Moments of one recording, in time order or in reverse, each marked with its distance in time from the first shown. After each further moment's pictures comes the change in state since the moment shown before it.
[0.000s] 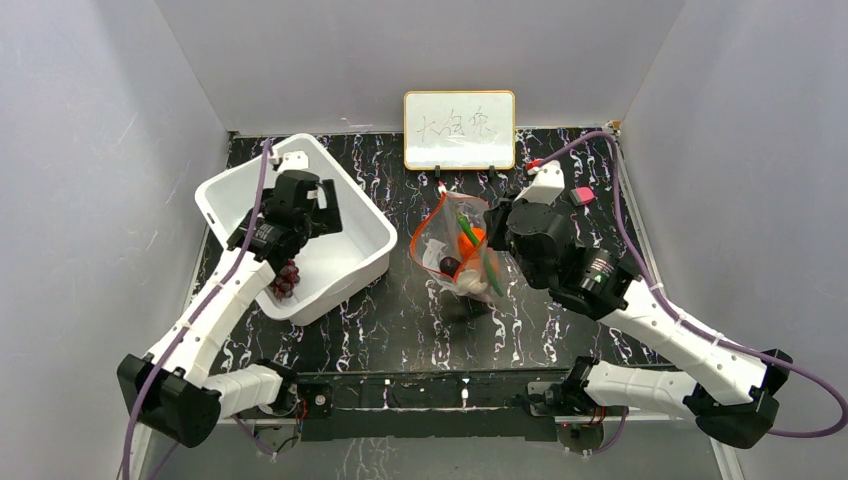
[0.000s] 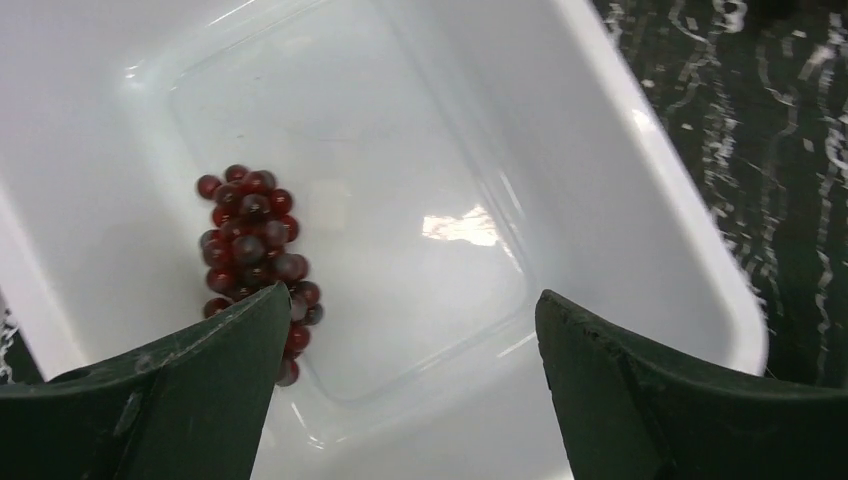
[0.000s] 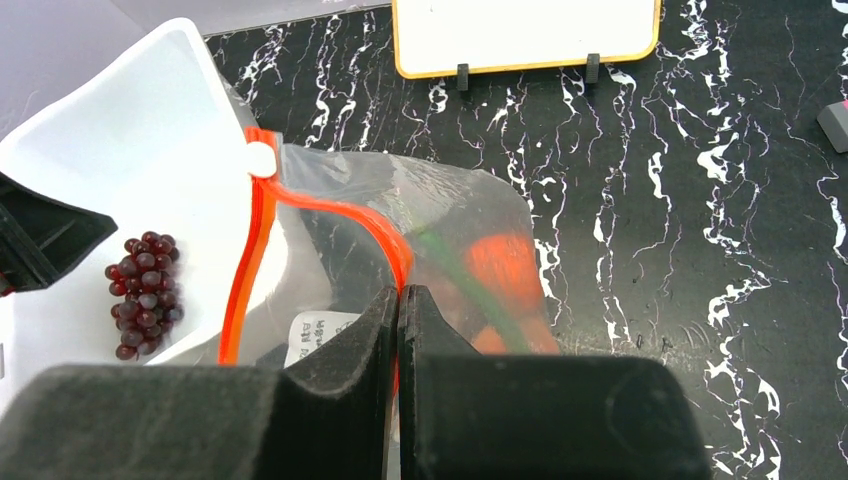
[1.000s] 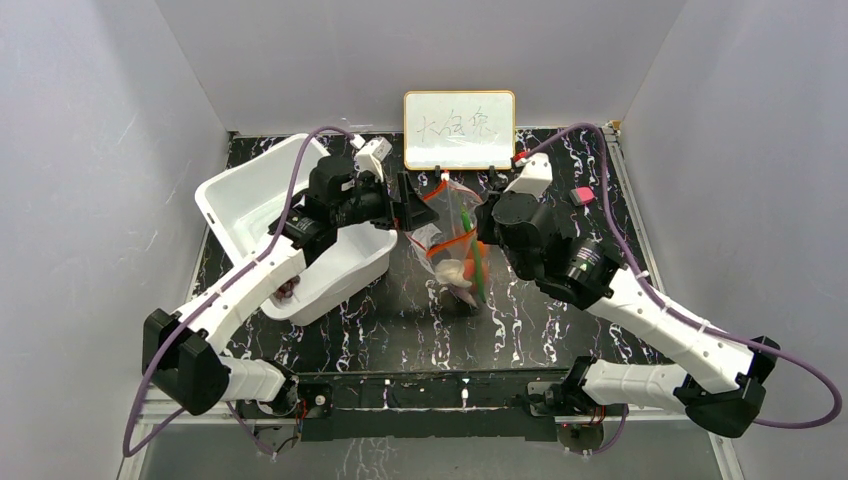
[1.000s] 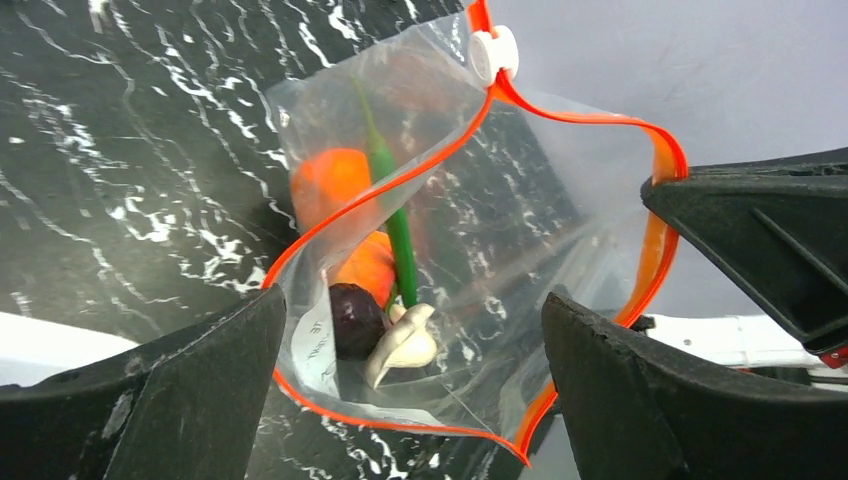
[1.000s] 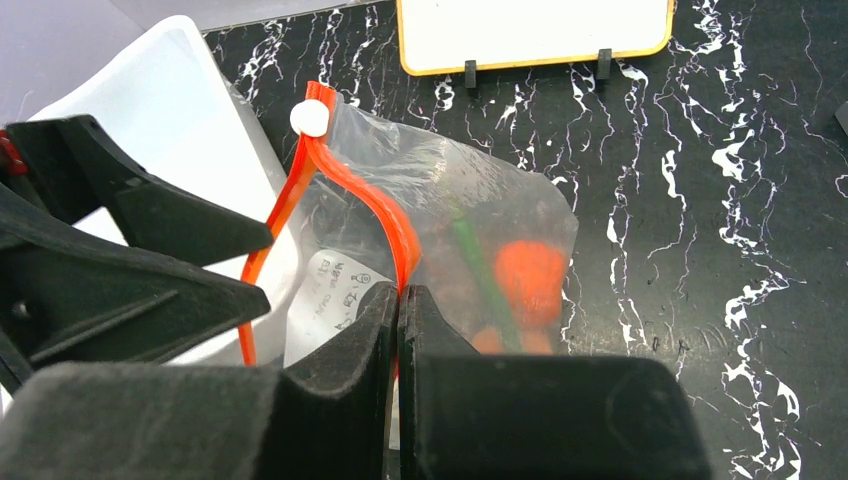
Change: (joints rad) left arm -0.119 0.166 -0.020 0.532 0.914 -0.214; right arm 0.000 0.087 0.068 -0.014 0.000 0.024
